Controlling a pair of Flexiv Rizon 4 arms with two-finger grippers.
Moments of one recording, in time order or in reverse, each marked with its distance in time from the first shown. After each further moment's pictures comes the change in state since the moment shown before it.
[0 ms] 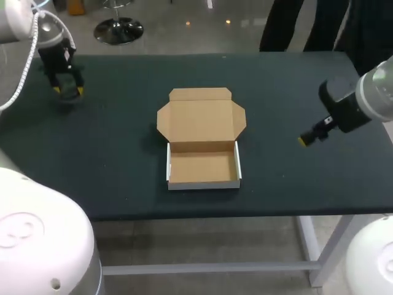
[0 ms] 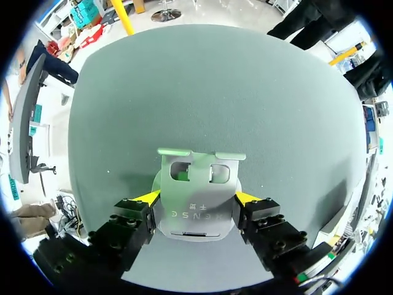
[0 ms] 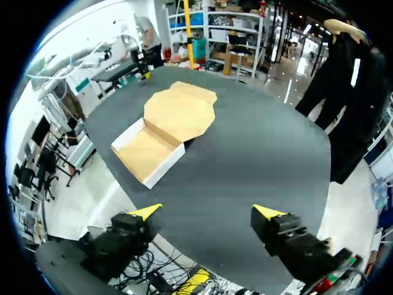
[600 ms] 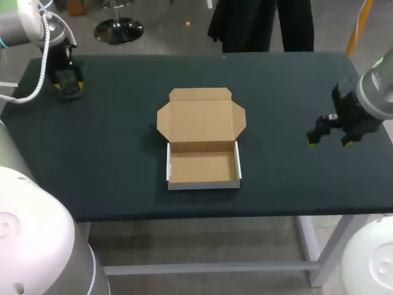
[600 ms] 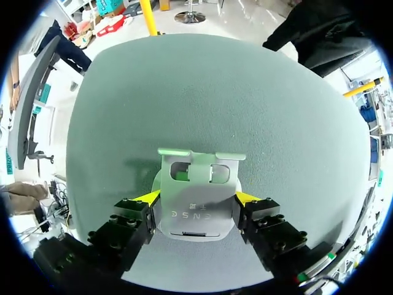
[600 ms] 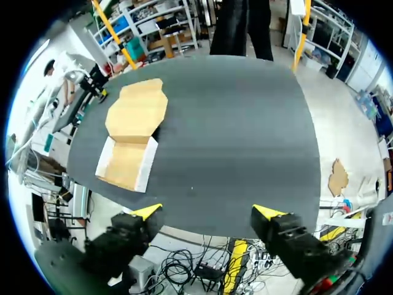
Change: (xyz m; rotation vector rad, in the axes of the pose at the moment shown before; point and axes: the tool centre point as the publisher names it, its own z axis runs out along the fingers) left arm -0.029 -0.056 0.028 0.041 -0.016 -0.162; right arm -0.001 -0.035 -0.014 0.164 -0.086 0.497
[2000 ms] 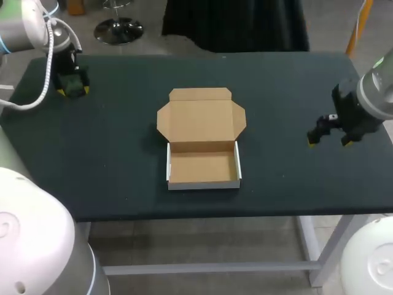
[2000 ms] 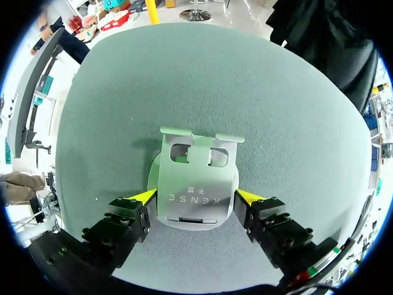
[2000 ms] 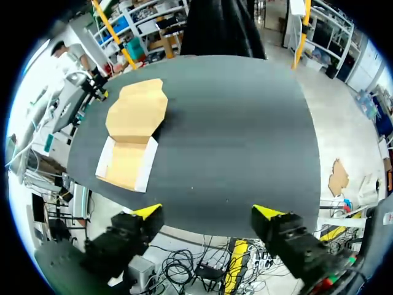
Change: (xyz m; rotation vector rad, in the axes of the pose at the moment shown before) left arm 0.013 0.009 0.015 -0.003 -0.004 -0.055; right arm 0.000 -0.001 0.000 0.001 0.002 0.006
